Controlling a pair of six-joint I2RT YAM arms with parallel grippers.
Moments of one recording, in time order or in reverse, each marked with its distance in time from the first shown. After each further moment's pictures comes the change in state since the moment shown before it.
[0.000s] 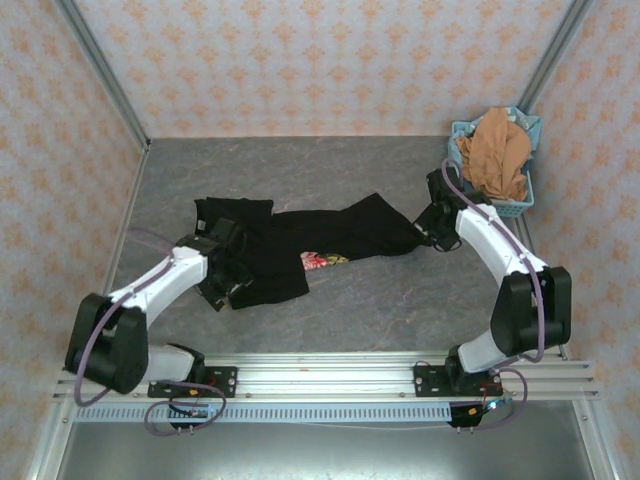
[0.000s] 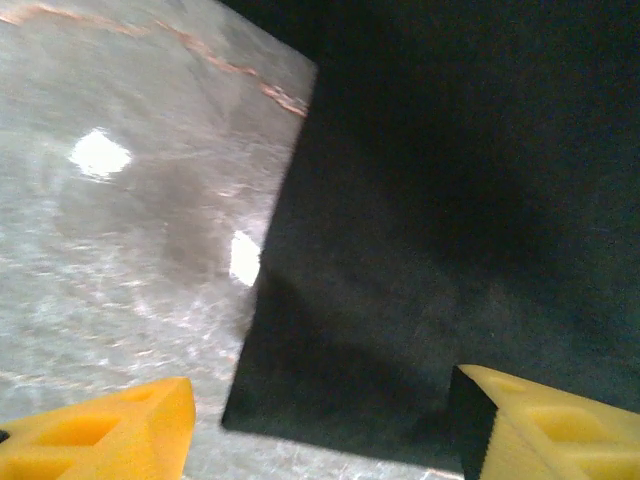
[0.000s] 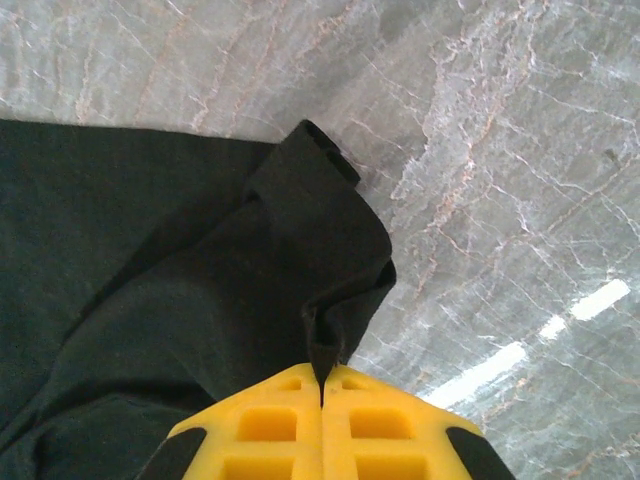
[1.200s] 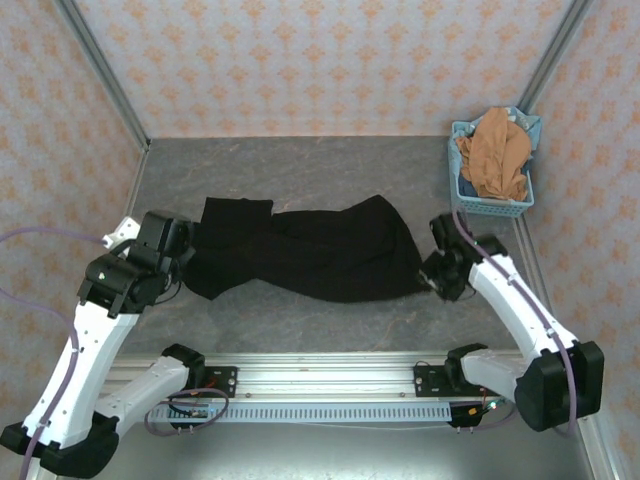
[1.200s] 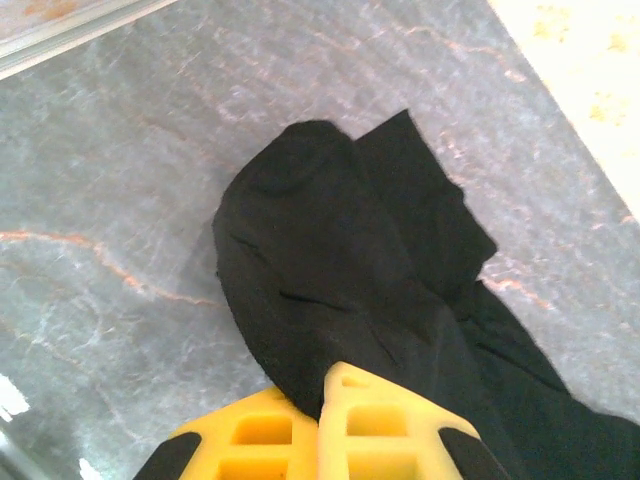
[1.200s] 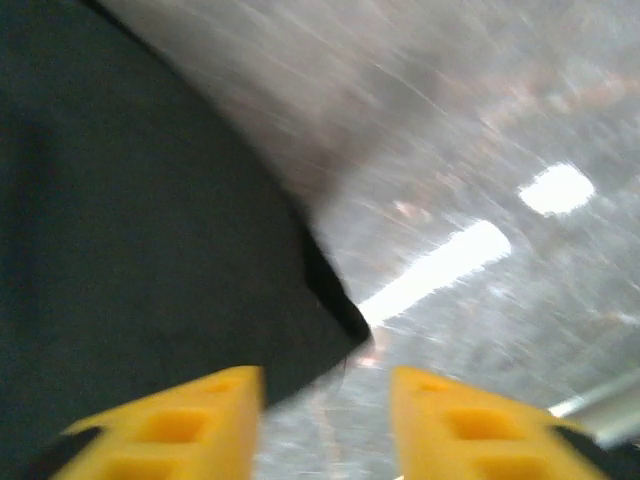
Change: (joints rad) left arm -0.038 -0.494 0.436 -0.454 -0.507 -0.097; right arm 0.084 -0.394 -0.342 -0.248 -0.104 0.106
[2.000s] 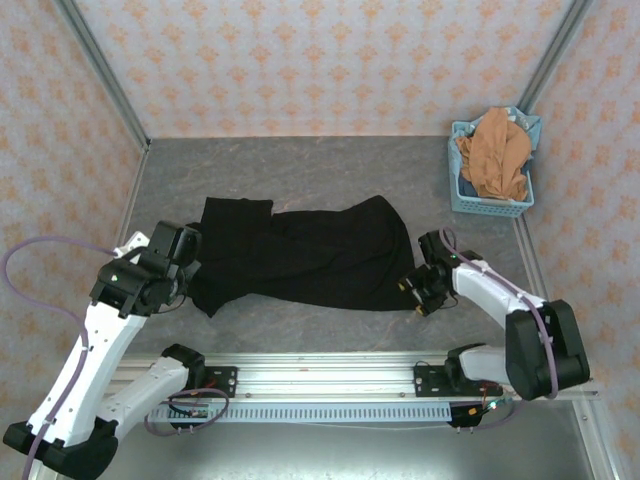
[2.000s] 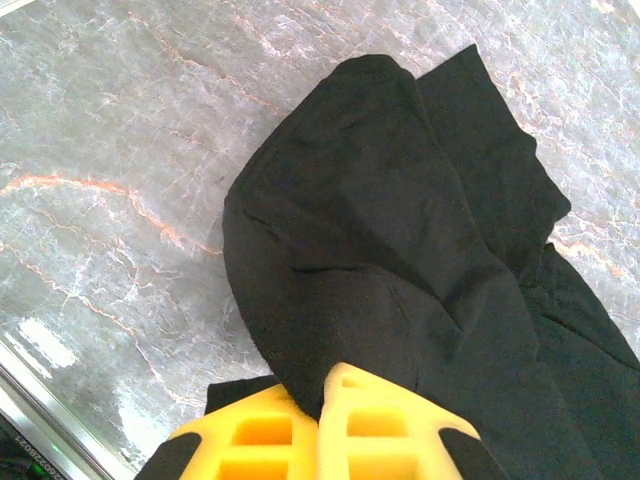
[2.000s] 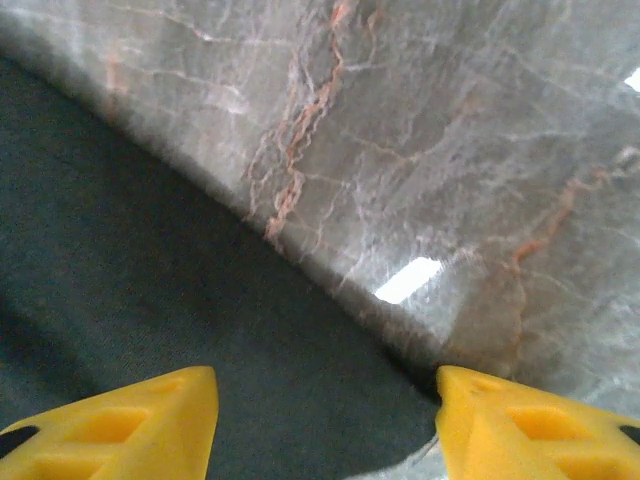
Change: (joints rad) left arm 0.000 -0.036 -0.107 -0.010 0.058 -0.026; right arm 0.006 0.186 -0.203 0.439 -0.156 0.196
